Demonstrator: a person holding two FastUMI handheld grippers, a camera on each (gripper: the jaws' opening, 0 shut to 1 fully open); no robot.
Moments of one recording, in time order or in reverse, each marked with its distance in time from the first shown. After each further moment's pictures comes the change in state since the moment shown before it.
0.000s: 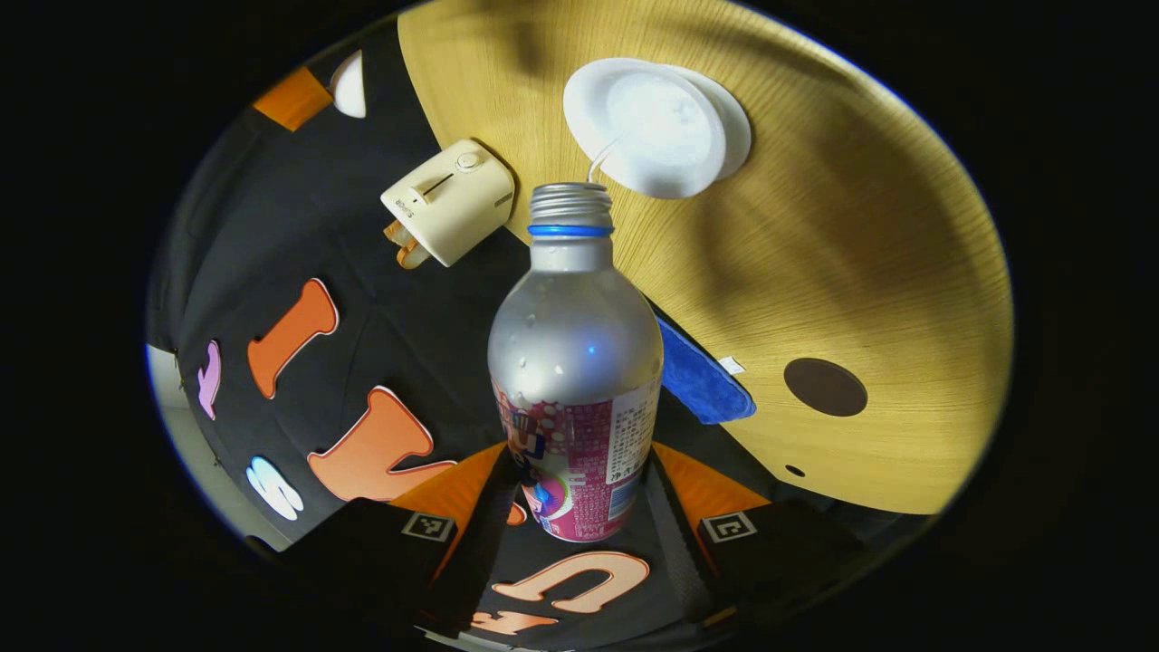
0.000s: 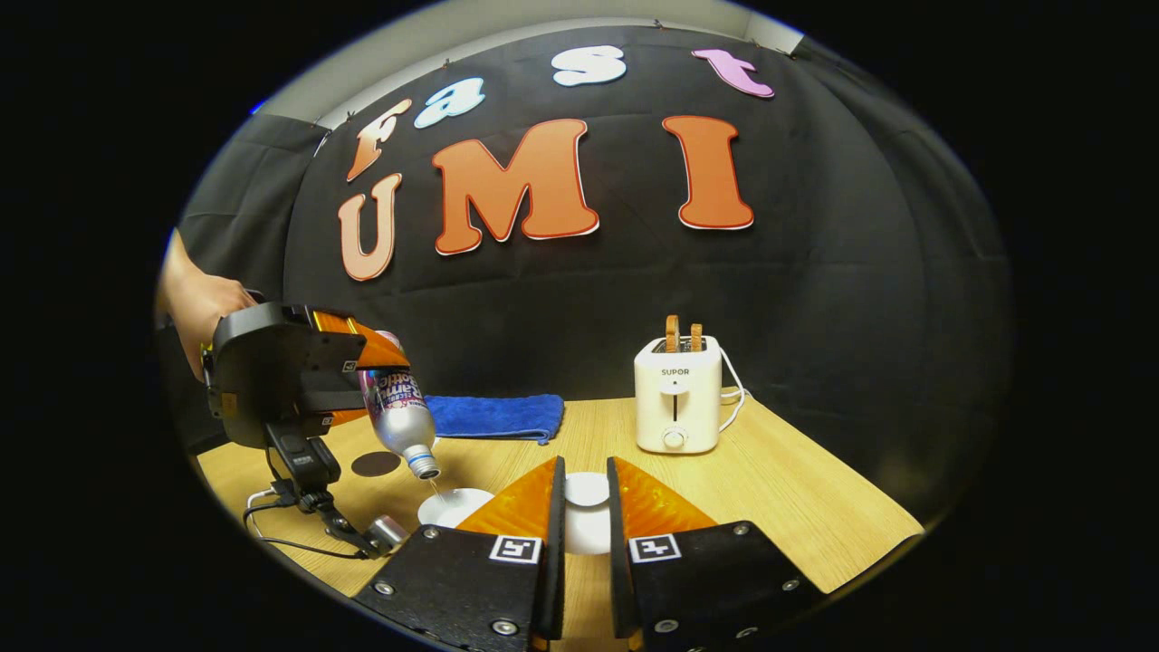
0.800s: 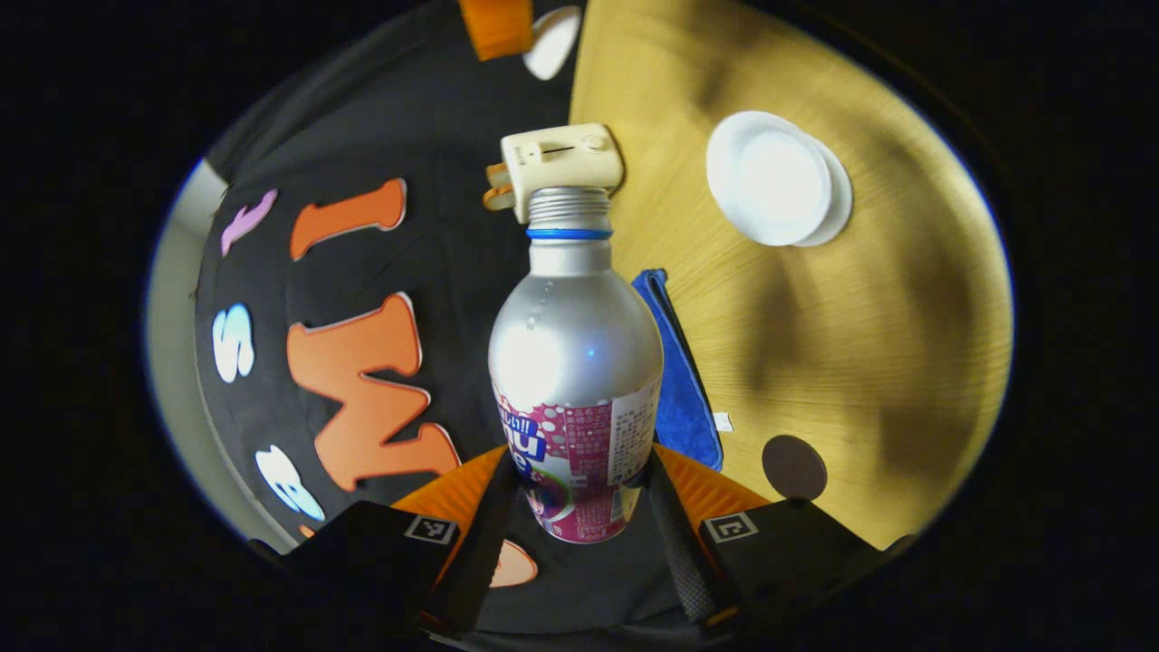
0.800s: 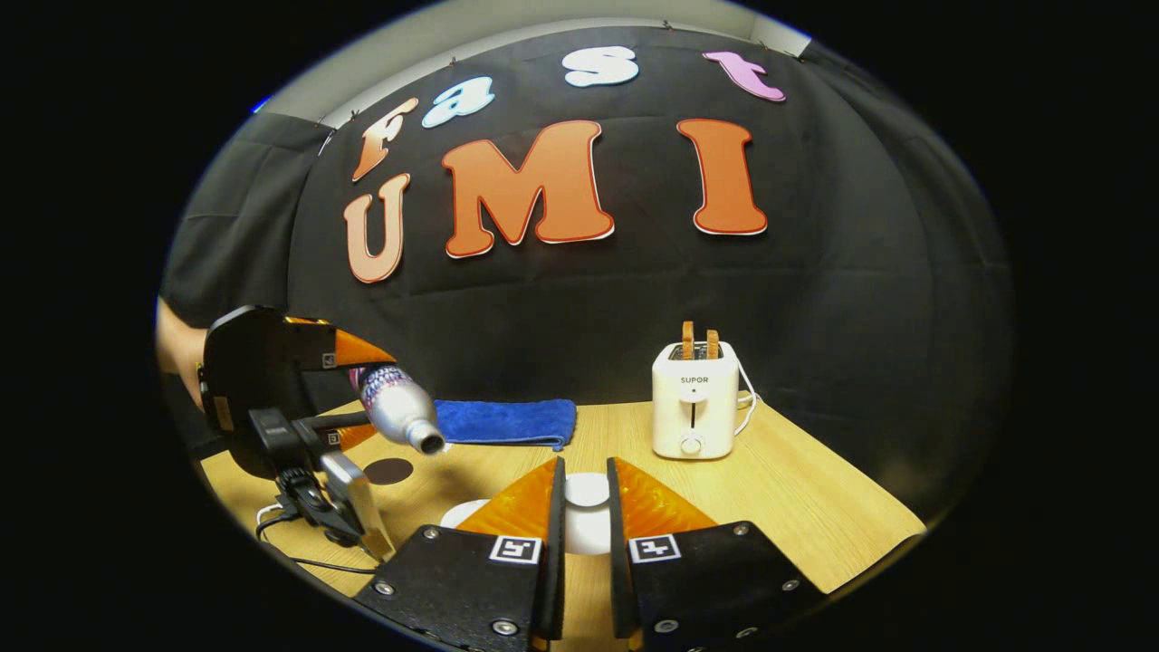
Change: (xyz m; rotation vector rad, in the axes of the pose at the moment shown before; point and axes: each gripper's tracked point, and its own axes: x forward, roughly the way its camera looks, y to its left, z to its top) left arm -0.012 -0.014 -0.027 -0.582 -0.035 0.104; right arm 0.005 0.026 0.013 -0.003 0.000 0.013
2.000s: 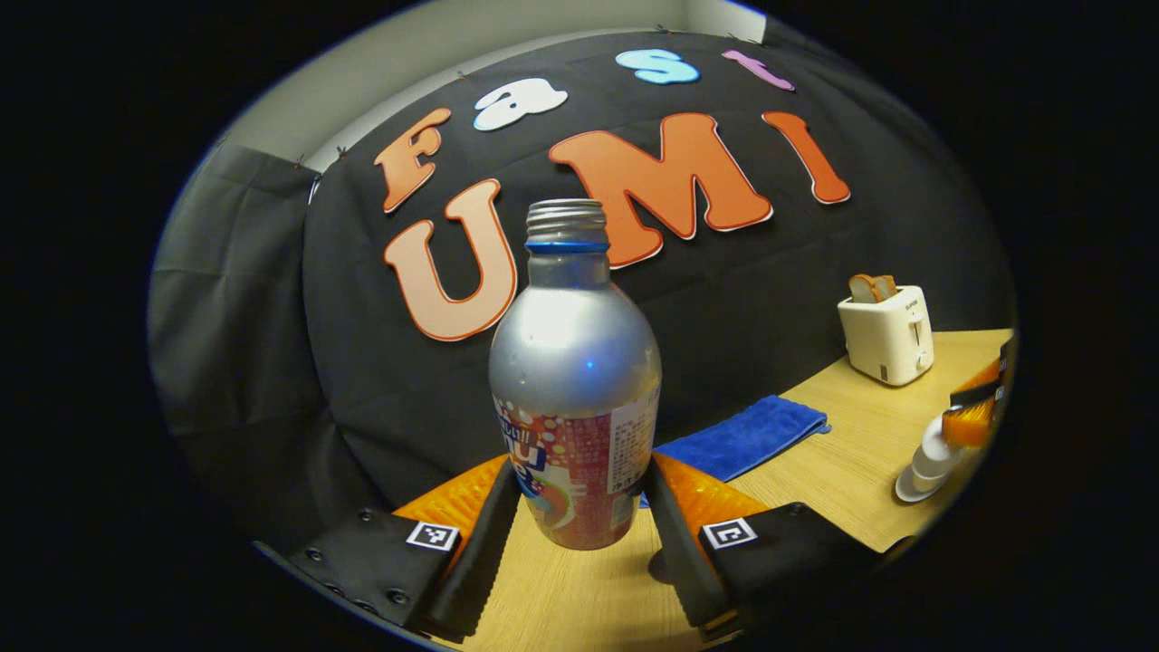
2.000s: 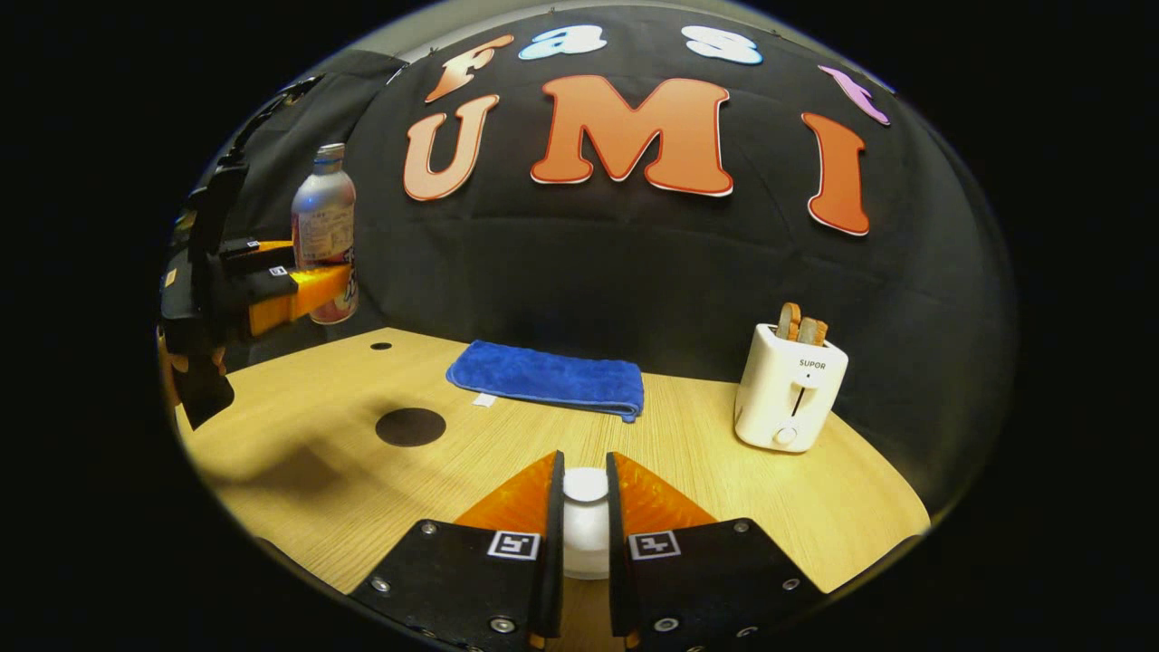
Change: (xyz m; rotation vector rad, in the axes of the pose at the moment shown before) left arm 0.008 0.012 -0.126 -1.401 0.109 0.322; right arm 0.051 0.108 -0.064 -0.199 0.138 0.074
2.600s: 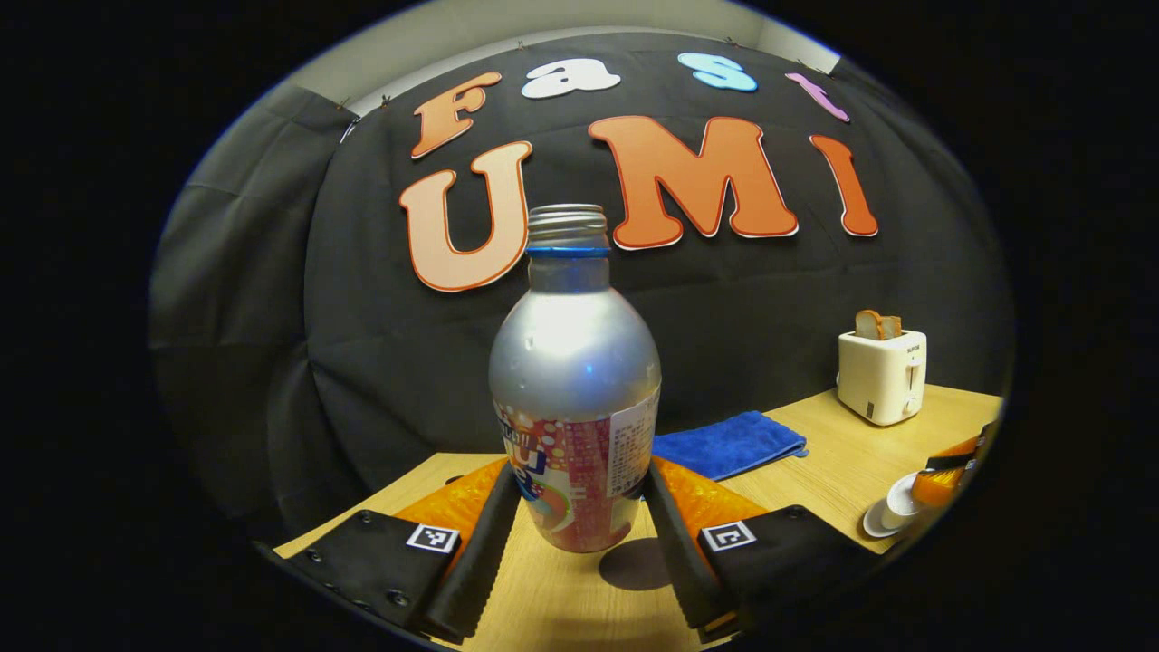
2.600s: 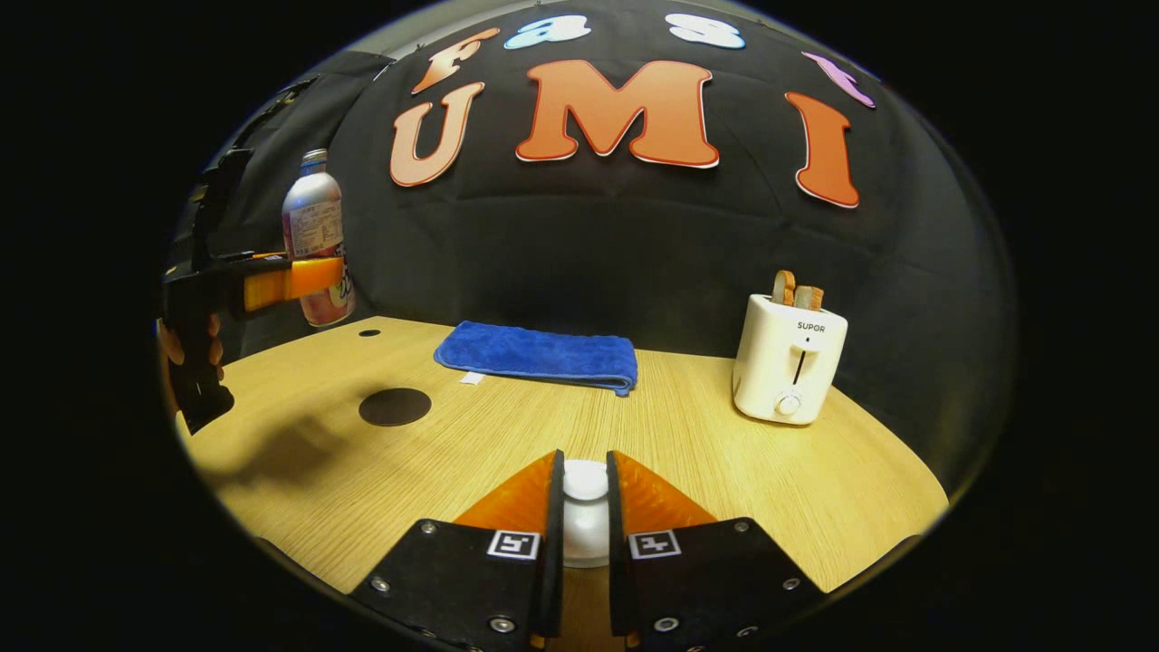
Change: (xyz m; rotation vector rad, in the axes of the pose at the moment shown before) left arm 0.011 -0.013 -0.030 -0.180 0.058 -0.027; right arm 0.009 -0.008 -0.027 0.019 0.020 -0.024
